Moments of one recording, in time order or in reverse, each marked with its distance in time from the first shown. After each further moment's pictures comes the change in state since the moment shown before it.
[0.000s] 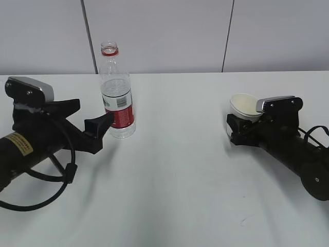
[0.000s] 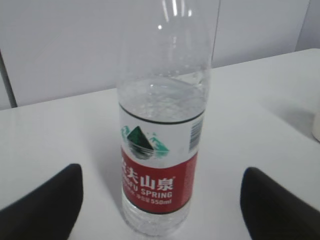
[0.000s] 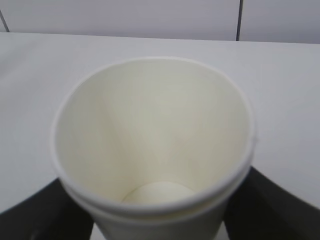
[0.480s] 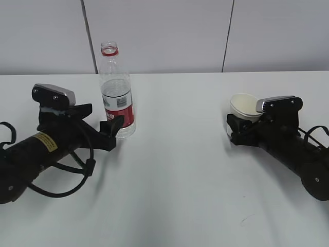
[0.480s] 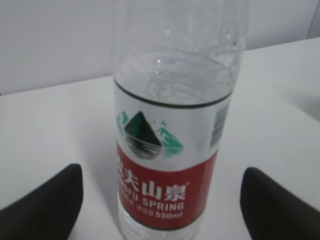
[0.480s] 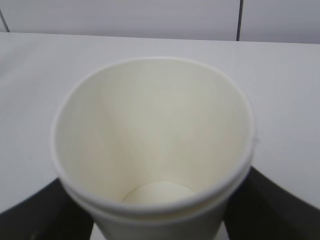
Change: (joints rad) left arm 0.000 0.187 -0.146 -0.006 -0.013 0.003; right arm 0.000 0.000 0.000 0.000 0.000 0.000
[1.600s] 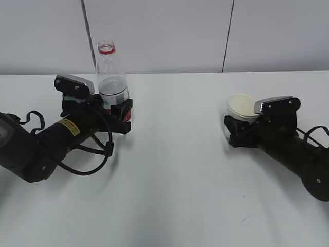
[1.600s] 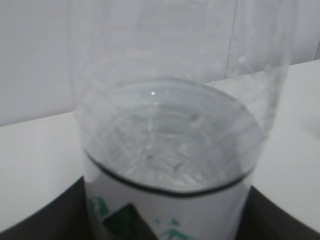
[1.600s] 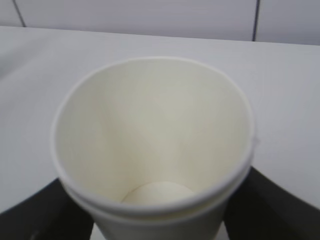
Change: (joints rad) left arm 0.000 0.156 -0.243 0.005 -0.001 0.000; right arm 0.000 0.000 0.000 -0.072 0.000 0.000
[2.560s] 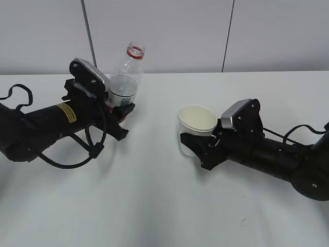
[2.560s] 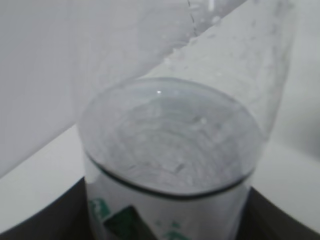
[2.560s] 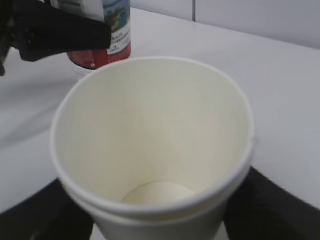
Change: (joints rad) left arm 0.000 -0.178 0.003 0.143 0.320 0.272; right arm 0.112 -0.062 -0.004 -0.370 0.000 0.090
